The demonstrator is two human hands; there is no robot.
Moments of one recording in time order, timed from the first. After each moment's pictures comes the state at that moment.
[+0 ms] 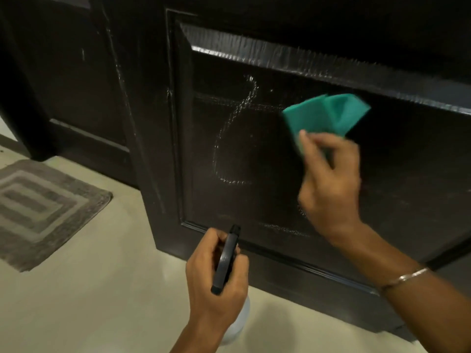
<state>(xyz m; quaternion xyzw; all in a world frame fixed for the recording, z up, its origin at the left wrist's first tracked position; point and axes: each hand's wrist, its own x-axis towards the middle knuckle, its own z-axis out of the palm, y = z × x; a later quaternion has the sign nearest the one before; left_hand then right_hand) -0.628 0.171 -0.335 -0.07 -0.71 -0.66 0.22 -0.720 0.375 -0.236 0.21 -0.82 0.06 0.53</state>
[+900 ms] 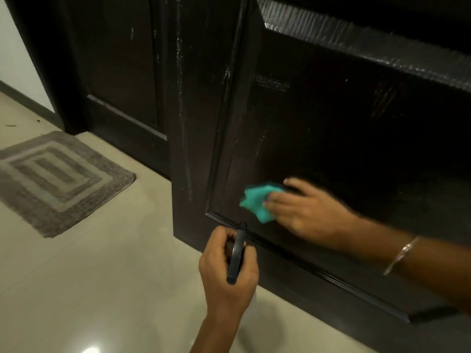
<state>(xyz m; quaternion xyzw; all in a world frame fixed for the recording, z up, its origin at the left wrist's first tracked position) -0.645 0.154 -0.386 0.04 -0.69 -0.66 0.29 -0.747 0.337 -0.275 0.51 -0.77 -0.35 0.18</state>
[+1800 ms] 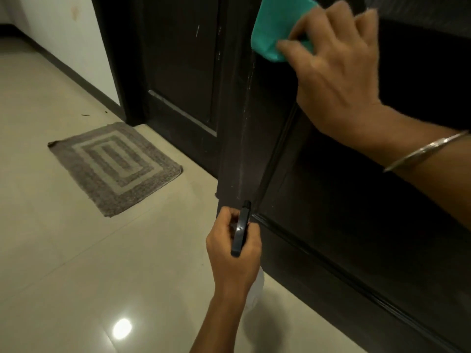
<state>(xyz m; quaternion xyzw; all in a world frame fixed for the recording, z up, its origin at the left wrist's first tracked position) -0.672 0.087 -0.380 0.13 -0.66 -0.68 0.30 -0.838 0.177 -0.157 0.30 -0.78 -0.21 0.51</state>
